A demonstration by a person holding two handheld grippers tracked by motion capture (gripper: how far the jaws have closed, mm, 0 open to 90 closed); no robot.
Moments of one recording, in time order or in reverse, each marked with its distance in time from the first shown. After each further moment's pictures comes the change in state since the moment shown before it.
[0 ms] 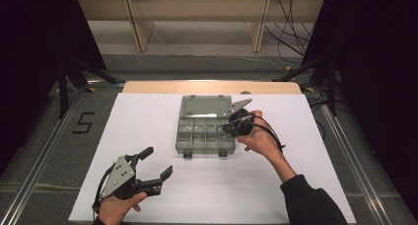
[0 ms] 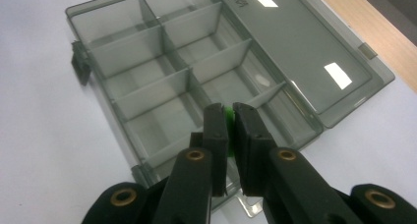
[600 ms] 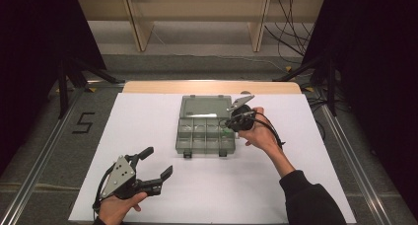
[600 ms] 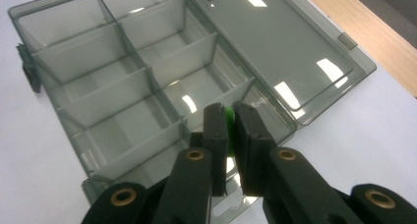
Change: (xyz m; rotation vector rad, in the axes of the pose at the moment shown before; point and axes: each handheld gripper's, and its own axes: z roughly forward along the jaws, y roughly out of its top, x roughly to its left) left arm 0.000 0.000 0.000 0.004 0.001 -0.007; right arm -0.022 -0.005 0.015 0.003 -0.019 0.045
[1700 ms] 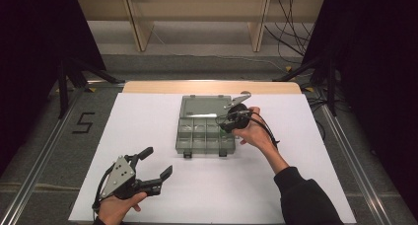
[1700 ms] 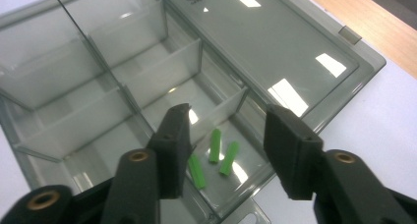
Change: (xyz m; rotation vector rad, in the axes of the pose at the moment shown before) left arm 0.001 0.000 0.000 -0.004 0.002 0.001; right arm -0.005 0.001 0.023 -0.024 -0.003 0.079
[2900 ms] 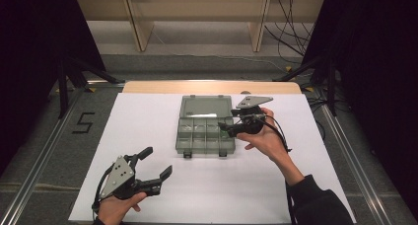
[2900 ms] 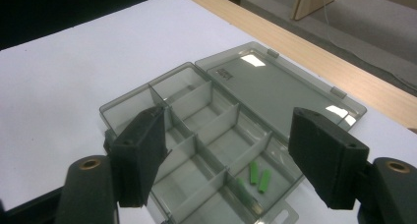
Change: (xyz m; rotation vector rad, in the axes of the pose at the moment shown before) left arm 0.000 0.001 -0.001 0.005 0.003 0.003; right arm 0.028 -0.001 -0.074 -0.241 0.048 0.061
